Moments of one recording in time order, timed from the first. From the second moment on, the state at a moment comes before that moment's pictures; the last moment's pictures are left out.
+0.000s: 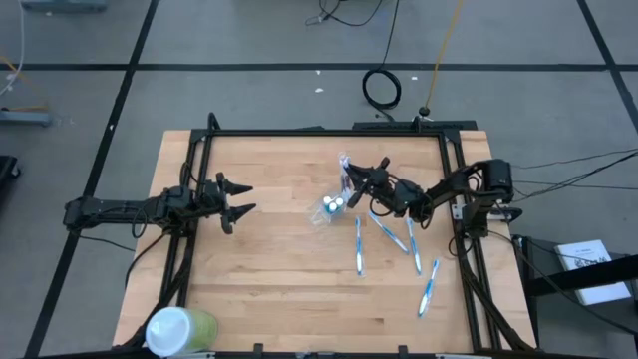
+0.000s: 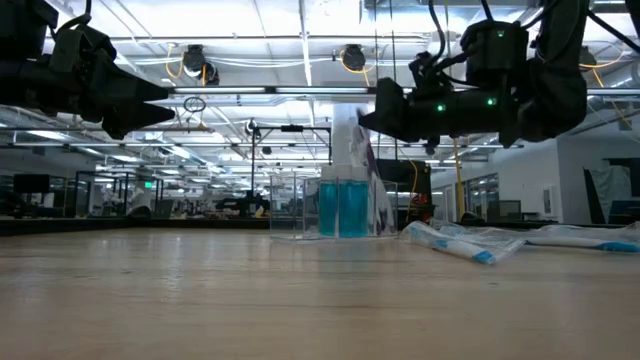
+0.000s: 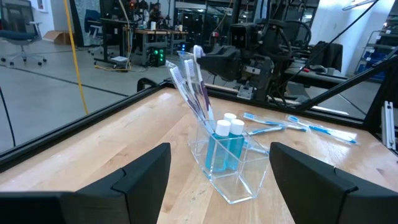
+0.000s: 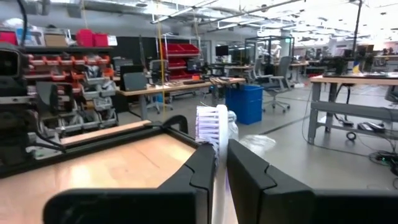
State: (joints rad) left arm 0.04 0.20 0.02 0.16 -0.18 -0.14; right arm -0.13 1.78 0.47 1.49 0.52 -0.02
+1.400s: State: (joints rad) left arm 0.05 0.20 0.02 0.16 -0.18 -0.14; right arm -0.13 1.82 0.47 1.41 0.53 0.01
